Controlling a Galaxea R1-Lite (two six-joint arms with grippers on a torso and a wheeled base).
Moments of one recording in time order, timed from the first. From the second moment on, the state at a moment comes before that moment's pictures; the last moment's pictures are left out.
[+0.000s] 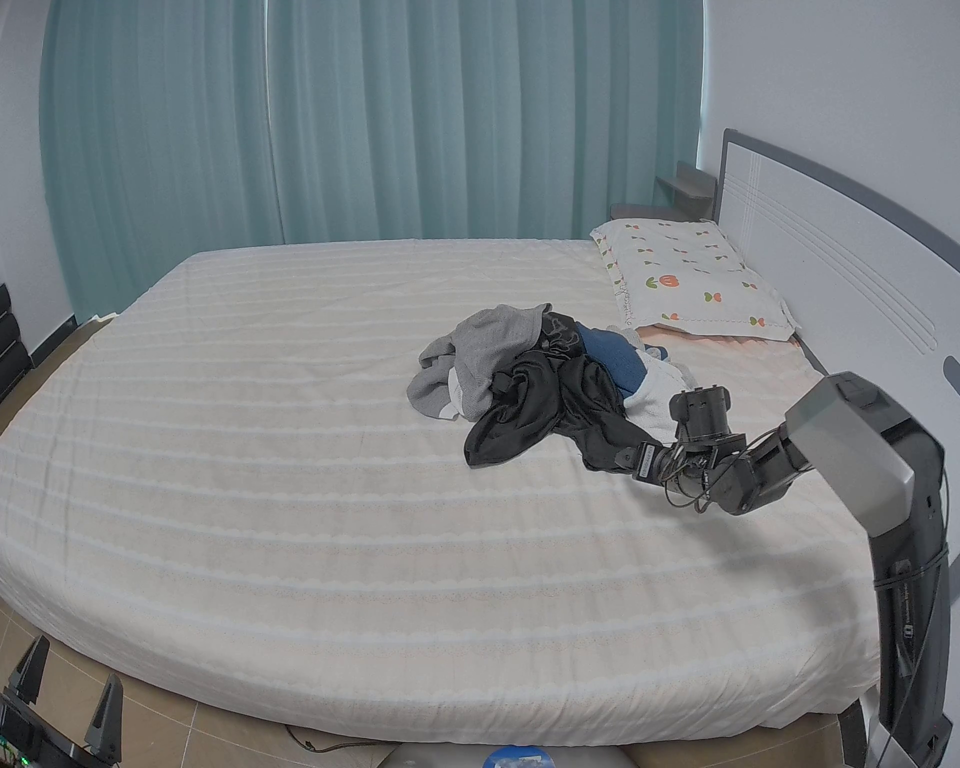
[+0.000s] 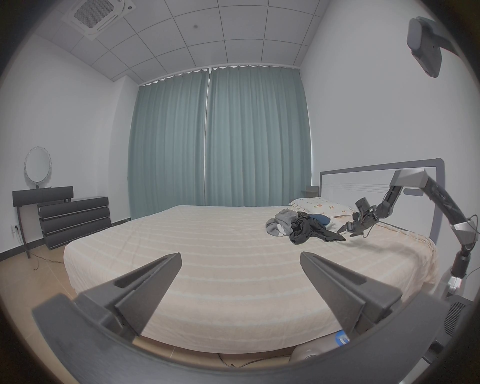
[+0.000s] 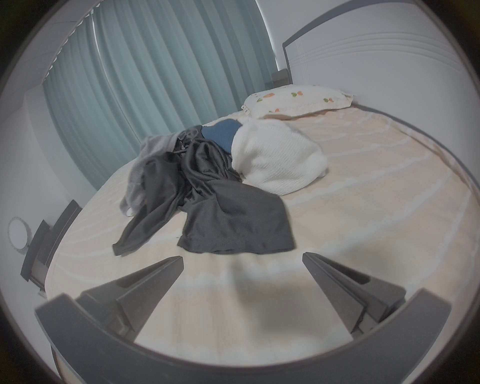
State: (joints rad) left arm 0.00 0.02 -0.02 0.00 -0.01 0.00; right arm 0.26 2.54 -1.50 -0.46 -0.15 0.44
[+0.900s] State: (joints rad) left arm 0.00 0.02 -0.02 0.00 -0.01 0.00; right arm 0.25 2.73 -1.80 -0.36 -0.19 0.49
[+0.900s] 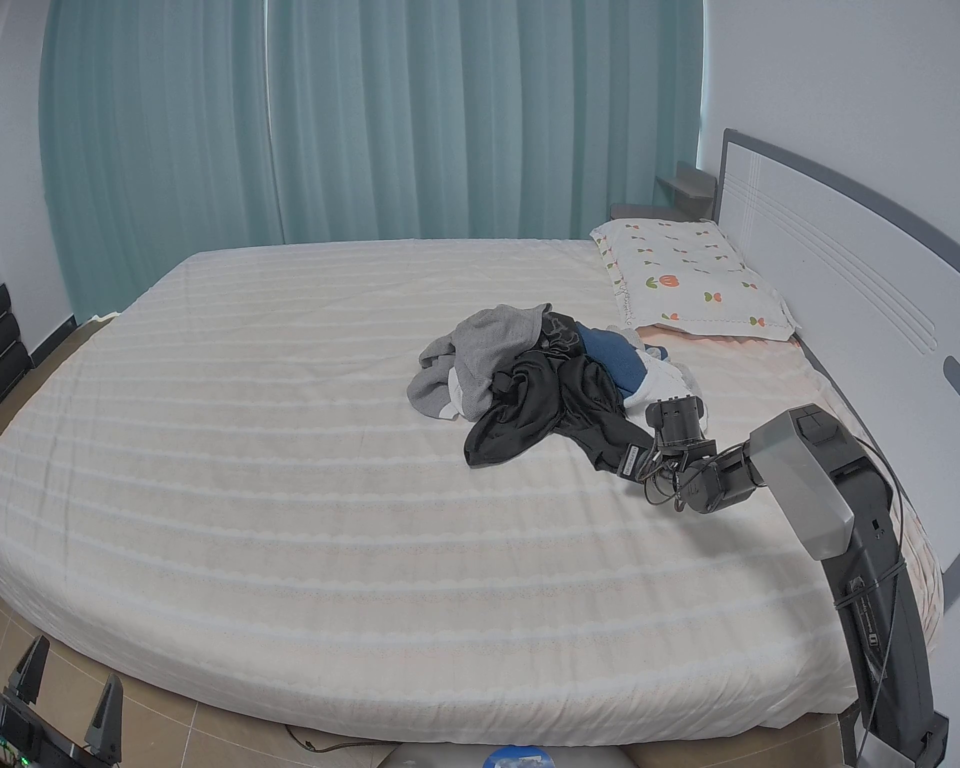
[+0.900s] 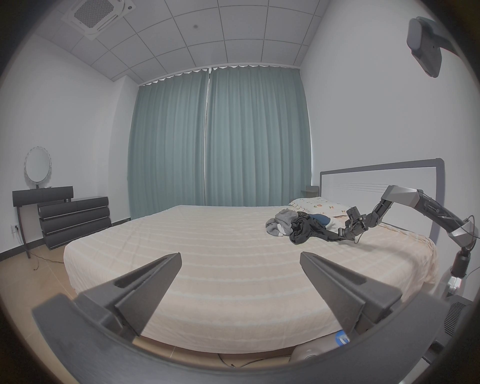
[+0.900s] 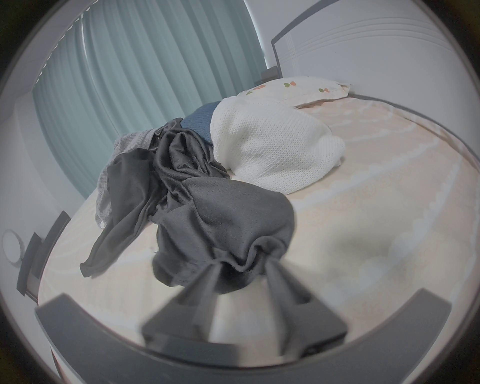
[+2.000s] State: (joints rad) left arm 0.00 0.02 -0.02 0.00 -0.01 0.00; right arm 0.24 1.93 -0.71 -0.62 0.06 0.56
